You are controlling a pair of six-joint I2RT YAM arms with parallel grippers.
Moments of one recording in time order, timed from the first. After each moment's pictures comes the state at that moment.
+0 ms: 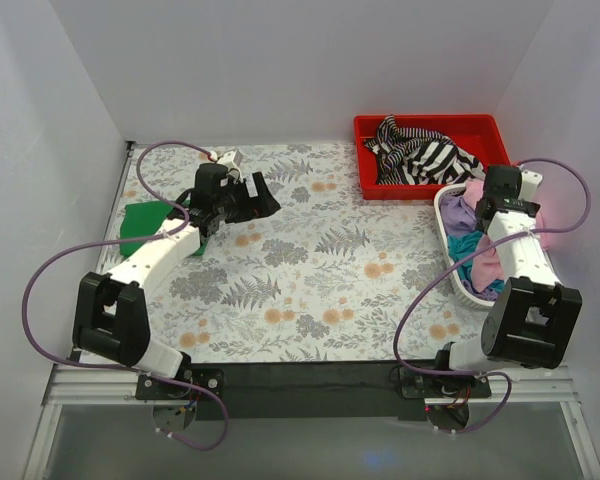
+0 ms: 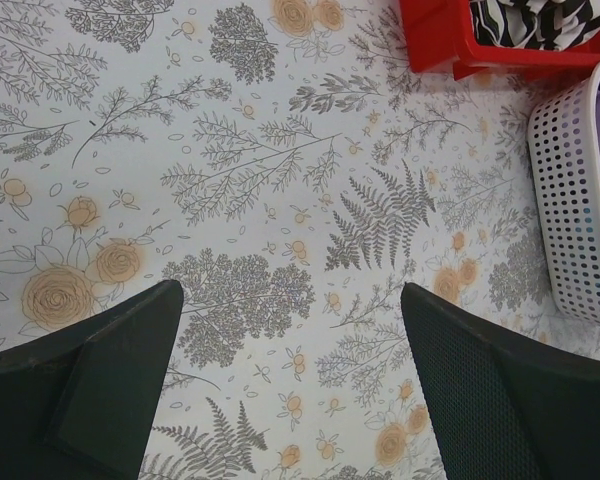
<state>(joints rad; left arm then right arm) -0.34 1.46 1.06 -0.15 0.24 -0.50 -0.18 1.43 1.10 -0.60 0.59 0.23</state>
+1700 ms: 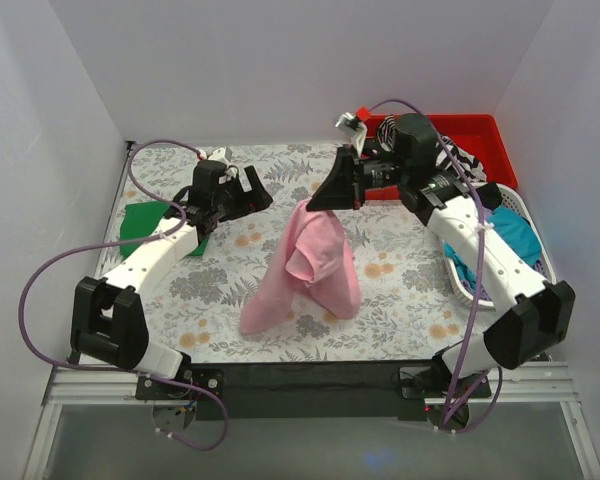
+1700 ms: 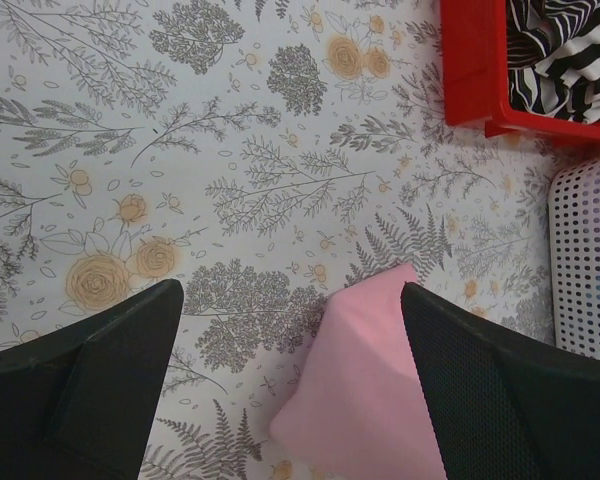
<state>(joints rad) -0.34 1.46 1.10 -0.21 0.10 -0.57 0.48 1.43 1.43 -0.14 -1.22 0.40</state>
